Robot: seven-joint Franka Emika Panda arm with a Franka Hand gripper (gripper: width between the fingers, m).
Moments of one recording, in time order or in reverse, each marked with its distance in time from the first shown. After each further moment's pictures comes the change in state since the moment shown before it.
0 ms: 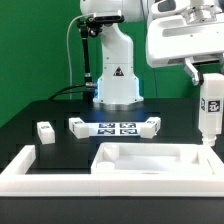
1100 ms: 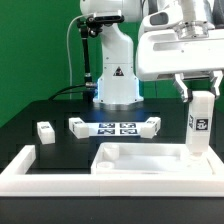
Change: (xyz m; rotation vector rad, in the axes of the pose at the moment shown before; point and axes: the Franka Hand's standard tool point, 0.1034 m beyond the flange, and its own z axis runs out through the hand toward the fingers) arm 0.001 0.025 0.029 -0.031 -0.016 -0.051
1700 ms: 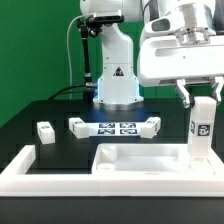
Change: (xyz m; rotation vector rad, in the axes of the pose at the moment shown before) arm -0.008 -0.003 0.011 0.000 0.010 -0.015
